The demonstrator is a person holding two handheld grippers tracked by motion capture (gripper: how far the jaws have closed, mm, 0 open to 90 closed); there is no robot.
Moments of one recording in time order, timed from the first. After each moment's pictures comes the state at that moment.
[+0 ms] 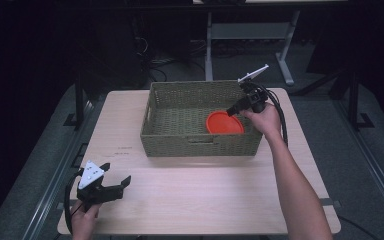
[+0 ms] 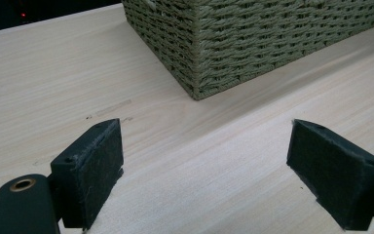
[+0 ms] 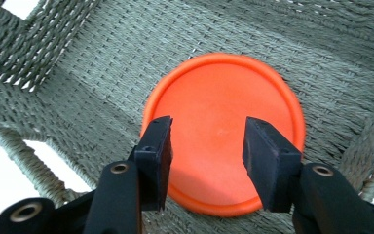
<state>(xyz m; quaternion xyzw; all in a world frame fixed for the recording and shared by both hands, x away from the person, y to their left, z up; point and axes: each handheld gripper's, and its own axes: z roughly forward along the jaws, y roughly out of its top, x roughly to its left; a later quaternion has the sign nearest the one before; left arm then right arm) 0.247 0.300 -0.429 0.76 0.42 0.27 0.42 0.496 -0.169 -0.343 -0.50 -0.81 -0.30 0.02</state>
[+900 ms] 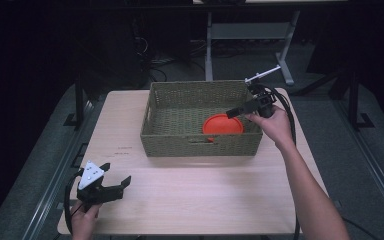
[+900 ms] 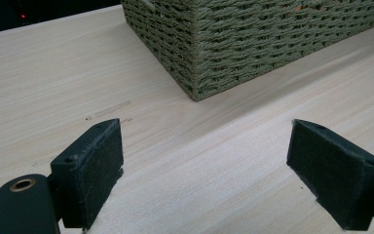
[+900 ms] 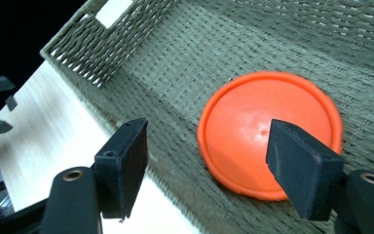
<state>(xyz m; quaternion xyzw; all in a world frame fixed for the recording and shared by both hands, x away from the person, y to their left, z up) 0.246 0.299 -0.428 0.75 0.42 0.27 0.43 0.458 -0.180 -0.318 -0.44 -0.81 -0.37 0.03</state>
